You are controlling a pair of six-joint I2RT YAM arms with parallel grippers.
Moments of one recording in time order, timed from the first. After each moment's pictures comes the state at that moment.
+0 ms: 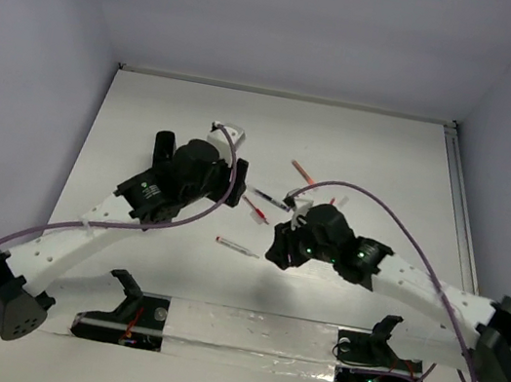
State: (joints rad) left arm -0.75 1.07 0.99 -0.48 -0.17 -0.28; right arm 0.93 1.11 0.71 -0.22 -0.14 0.38
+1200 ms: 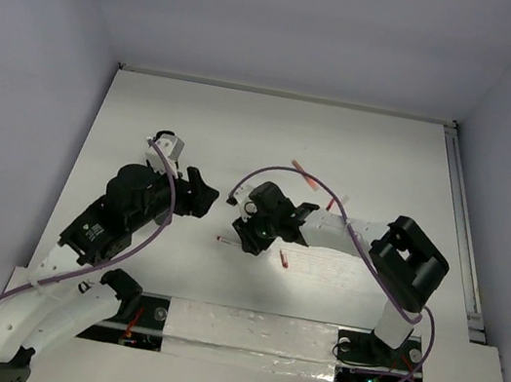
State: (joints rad) left arm -0.54 0.62 0.75 -0.44 0.01 -0.45; right arm 0.94 1.81 1.08 -0.24 -0.24 -0.01
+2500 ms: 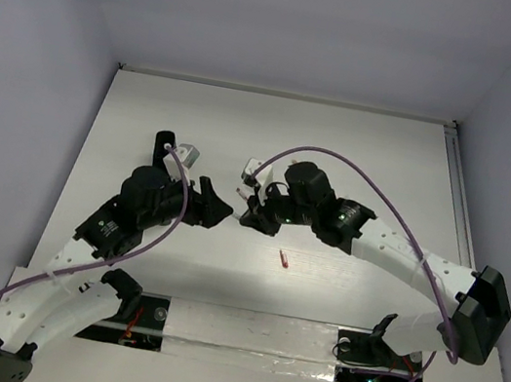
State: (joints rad) left arm -0.53 0.67 0.66 -0.37 0.22 -0.55; right arm 0.94 1.40 1.12 -0.26 -0.39 -0.11
